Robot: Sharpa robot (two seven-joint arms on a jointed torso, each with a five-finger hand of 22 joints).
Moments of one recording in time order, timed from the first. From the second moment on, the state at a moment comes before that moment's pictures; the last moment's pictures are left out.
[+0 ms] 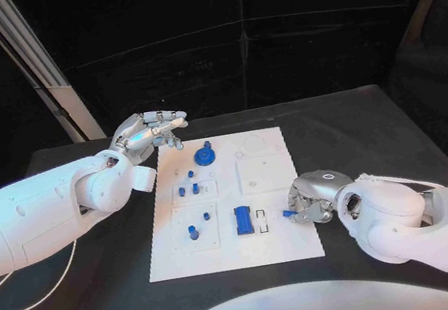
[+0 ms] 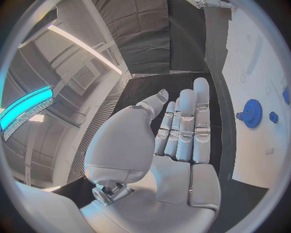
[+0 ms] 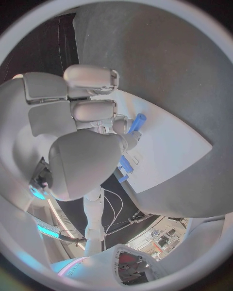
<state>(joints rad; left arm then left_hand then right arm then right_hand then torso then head) 1.20 -0.79 -0.18 1.29 0.04 -0.04 0.45 1.33 -0.07 0.36 -0.03 0.06 0.93 0.20 0.21 0.07 0.92 0.13 0.49 0.09 1.14 0.04 1.00 0.47 0.17 1.19 0.14 0.59 0.62 0.81 -0.97 0.06 1.88 -1.73 -0.16 -0.57 1.45 0.08 -0.09 0.14 0.48 1.04 0.08 0.22 0.24 1.34 0.00 0.86 1.07 1.46 -0.06 1.30 1.21 0.07 1.42 0.04 1.43 1.31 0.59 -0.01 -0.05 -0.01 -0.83</state>
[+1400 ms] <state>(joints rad) 1.20 -0.78 -0.18 1.29 0.04 -0.04 0.44 1.33 -0.07 0.36 -0.03 0.06 0.93 0.20 0.21 0.07 0.92 0.13 0.49 0.09 1.14 0.04 1.00 0.47 0.17 1.19 0.14 0.59 0.62 0.81 -0.85 0.06 1.82 -1.24 -0.36 -0.60 1.32 -0.04 0.11 0.28 0.55 1.11 0.07 0.24 0.27 1.38 -0.01 0.91 1.11 1.47 -0.08 1.33 1.25 0.07 1.45 0.04 1.45 1.31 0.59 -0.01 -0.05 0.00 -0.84</state>
